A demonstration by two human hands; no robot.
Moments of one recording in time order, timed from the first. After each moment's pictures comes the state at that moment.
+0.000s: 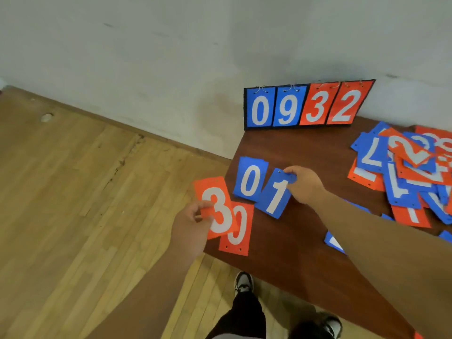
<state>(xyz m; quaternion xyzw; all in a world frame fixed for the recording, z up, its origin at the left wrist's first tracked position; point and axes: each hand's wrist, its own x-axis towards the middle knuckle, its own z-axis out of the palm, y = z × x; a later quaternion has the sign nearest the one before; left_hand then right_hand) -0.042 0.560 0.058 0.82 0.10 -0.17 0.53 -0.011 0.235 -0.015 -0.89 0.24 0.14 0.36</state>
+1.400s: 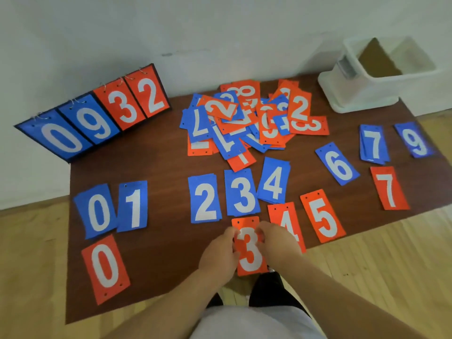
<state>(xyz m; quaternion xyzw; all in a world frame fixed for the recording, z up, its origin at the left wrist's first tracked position) -0.222 0.301 -0.006 0.80 -0.38 -0.42 0.19 -0.347 0.178 0.006 -0.81 0.47 0.18 0.28</state>
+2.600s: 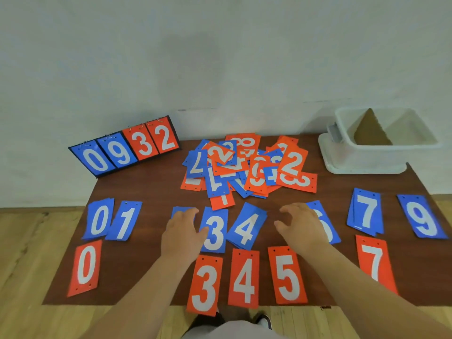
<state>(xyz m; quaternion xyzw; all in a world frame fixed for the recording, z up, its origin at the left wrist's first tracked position) -0.228 0.193 0.074 0.96 -0.22 -0.12 0.15 -0.408 -0.039 0.081 -0.87 0.42 0.02 0.27</state>
